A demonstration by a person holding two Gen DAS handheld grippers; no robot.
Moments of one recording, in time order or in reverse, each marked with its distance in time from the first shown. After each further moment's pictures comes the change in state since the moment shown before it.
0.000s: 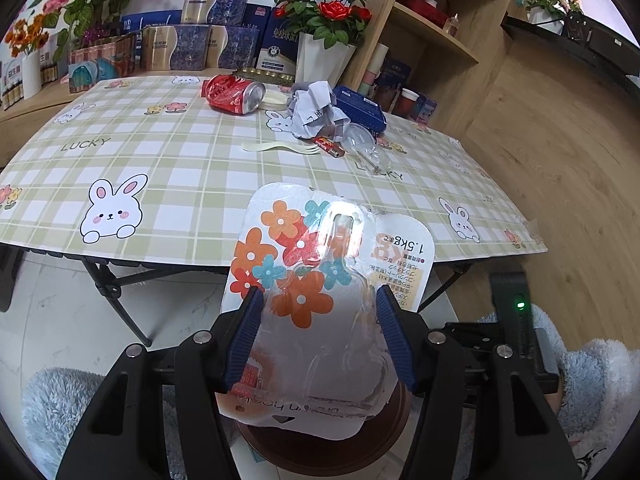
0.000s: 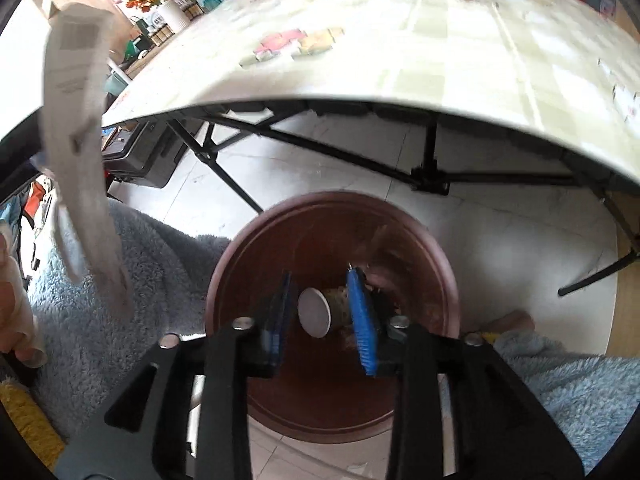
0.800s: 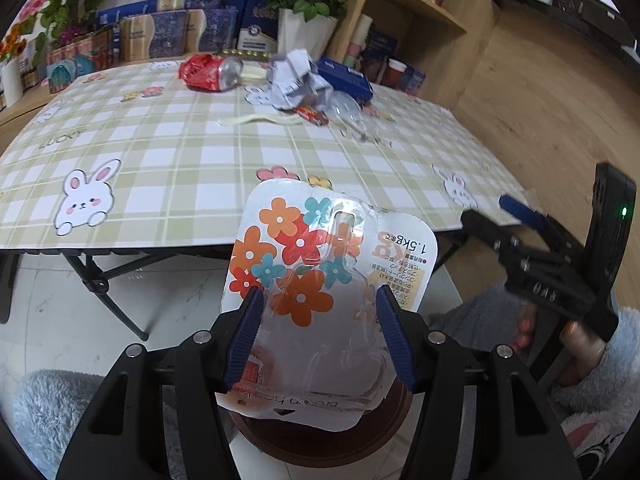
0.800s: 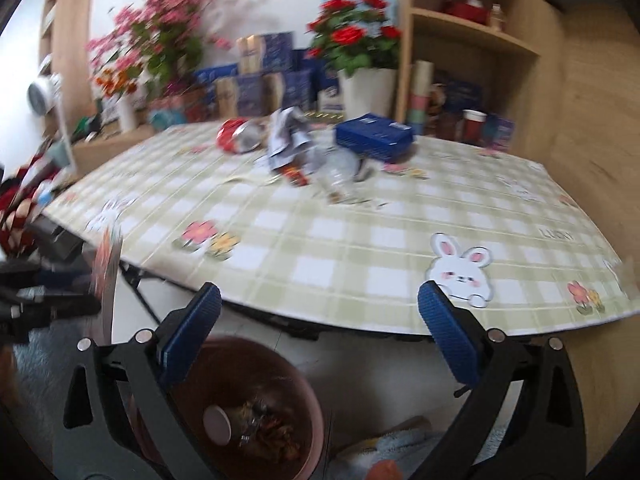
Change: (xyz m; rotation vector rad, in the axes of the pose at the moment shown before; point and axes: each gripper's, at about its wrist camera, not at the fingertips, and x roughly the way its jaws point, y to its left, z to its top) left arm 0.025 -0.013 -0.010 0.067 0.095 -0.019; right arm -0.102 -0.025 0.010 -0.014 -0.518 -0.385
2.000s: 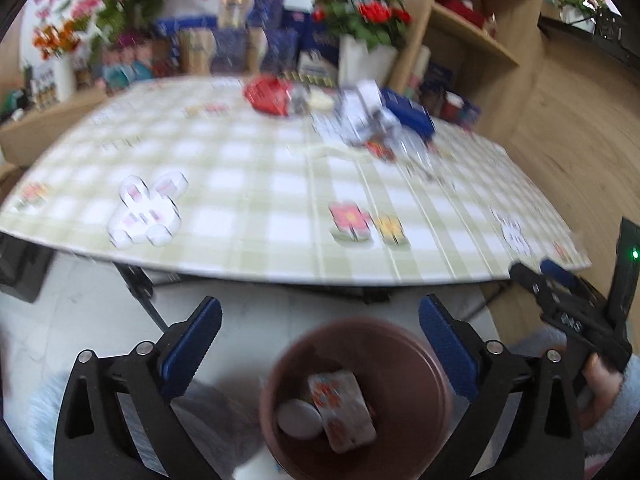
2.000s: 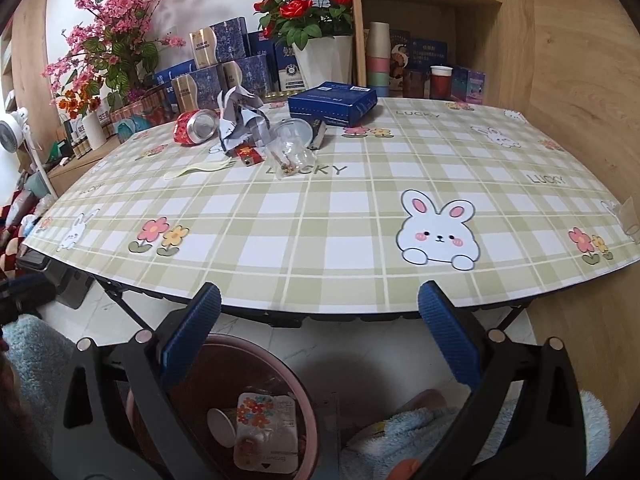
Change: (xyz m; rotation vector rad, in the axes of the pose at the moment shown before) left arm -0.012 0.028 0.012 -0.095 -0.147 0.208; right arm 0.029 -0.023 -0.012 0.125 0.099 0.000
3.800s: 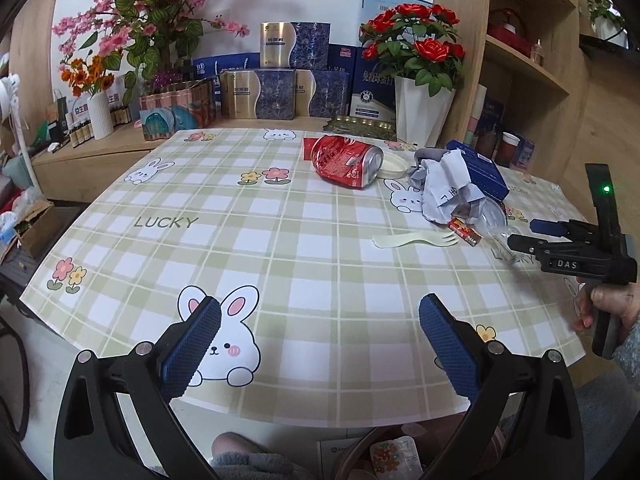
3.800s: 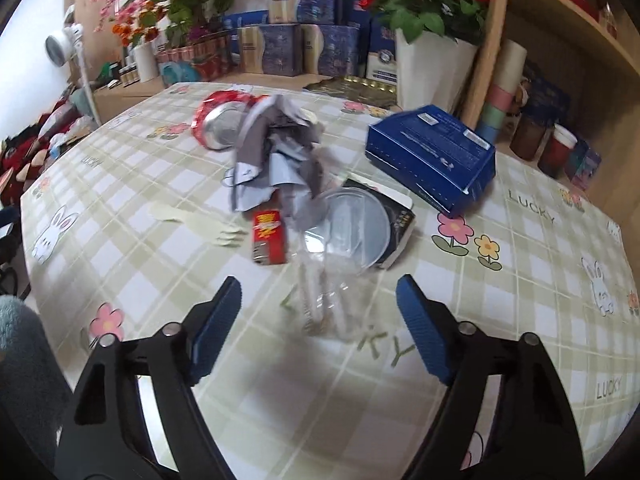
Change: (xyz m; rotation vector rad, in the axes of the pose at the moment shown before) left arm 0.037 0.049 0.079 0.015 -0.093 0.158; right arm 0.150 0.026 0.142 -0.300 0.140 0.163
